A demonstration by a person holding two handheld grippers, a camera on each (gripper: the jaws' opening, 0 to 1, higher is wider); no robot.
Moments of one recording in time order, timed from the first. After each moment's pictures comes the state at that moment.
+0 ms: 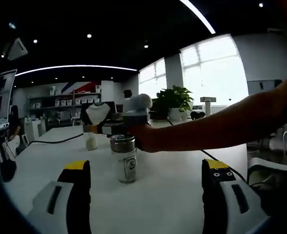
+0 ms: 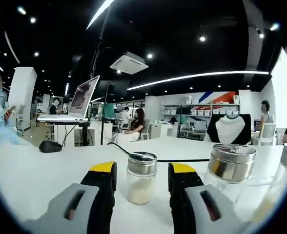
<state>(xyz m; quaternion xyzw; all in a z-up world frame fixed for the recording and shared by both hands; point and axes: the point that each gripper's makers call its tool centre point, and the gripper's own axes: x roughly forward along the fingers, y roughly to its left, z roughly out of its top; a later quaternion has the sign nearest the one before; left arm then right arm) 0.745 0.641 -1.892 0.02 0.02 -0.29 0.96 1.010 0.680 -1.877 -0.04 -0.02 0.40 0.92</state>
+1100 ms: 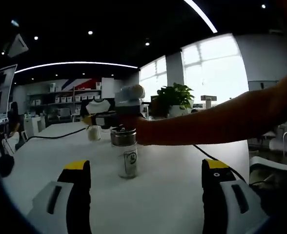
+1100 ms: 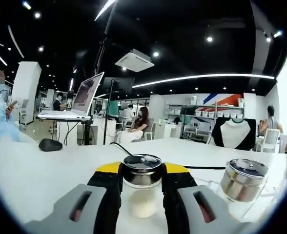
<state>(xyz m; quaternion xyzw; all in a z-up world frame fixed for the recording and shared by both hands) 0.749 0.642 -1.905 0.02 0.03 -0.29 0.96 0.998 0.689 -1.864 -0.07 -0.02 0.42 0.90</state>
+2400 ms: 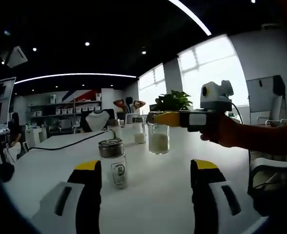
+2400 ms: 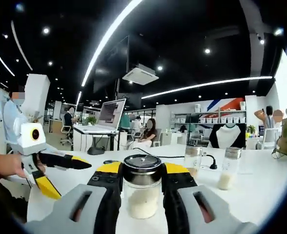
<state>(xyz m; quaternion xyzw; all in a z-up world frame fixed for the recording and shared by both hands) 0.739 0.611 -1.889 0.04 -0.02 -0.29 0.95 0.791 0.541 -1.835 -0.01 -0.06 0.46 0.89</state>
